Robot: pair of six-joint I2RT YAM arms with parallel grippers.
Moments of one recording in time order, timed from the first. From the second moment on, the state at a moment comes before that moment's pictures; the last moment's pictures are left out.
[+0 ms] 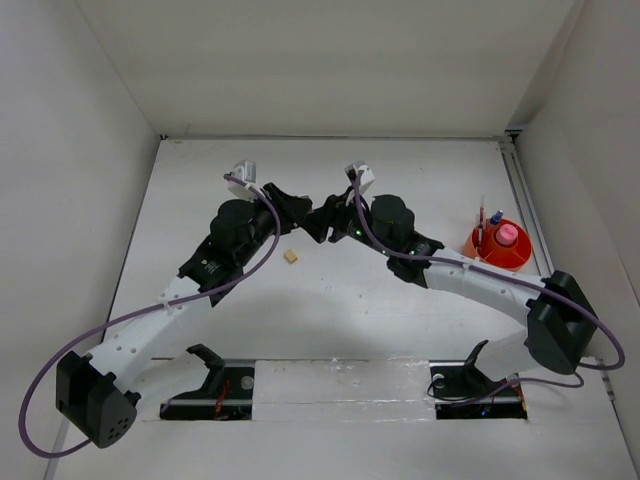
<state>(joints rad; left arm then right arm) -0.61 1.00 0.82 0.02 -0.10 -0.79 0.85 1.43 0.99 0.39 -0.08 0.51</state>
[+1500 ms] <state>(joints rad) -0.61 1.03 1.13 -0.24 -0.35 -0.73 0.86 1.33 0.90 0.30 0.13 0.37</state>
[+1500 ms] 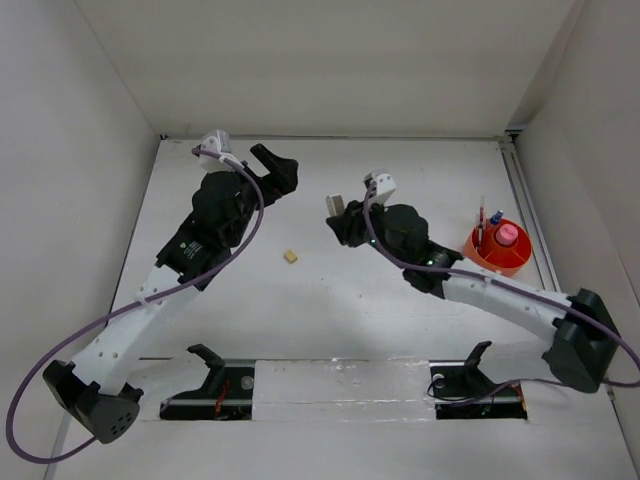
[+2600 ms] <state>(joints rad) -0.58 0.96 0.96 -0.64 -0.24 -0.59 -0.29 1.00 0.99 -0.38 0.21 0.05</state>
